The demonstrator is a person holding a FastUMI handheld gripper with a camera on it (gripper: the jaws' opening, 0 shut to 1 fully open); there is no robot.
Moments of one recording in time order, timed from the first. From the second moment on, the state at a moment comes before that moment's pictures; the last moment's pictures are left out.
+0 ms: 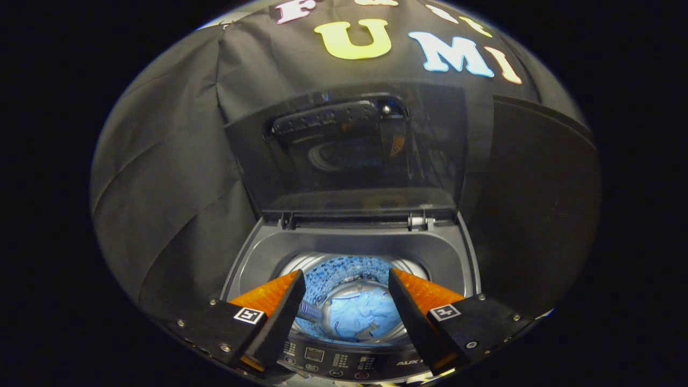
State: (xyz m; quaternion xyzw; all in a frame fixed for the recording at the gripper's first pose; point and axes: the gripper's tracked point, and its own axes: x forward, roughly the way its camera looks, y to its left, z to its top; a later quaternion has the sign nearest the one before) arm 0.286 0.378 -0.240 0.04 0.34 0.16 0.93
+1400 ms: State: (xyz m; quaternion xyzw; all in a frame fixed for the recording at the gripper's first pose) arm 0.511 0.429 -0.104 0.05 0.14 0.07 0.99
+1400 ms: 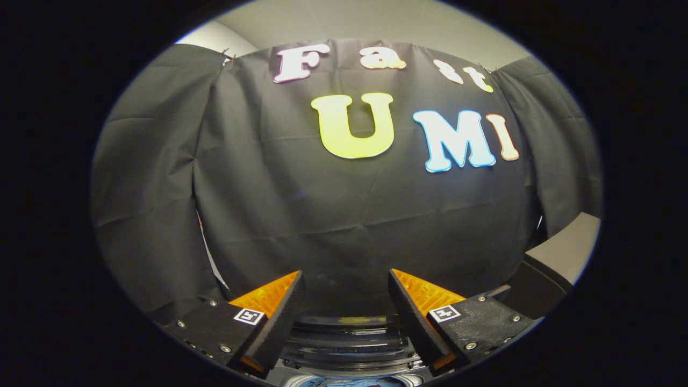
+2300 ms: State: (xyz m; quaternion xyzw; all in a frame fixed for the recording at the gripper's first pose) arm 0.447 0.432 -0.118 0.01 0.13 0.05 0.99
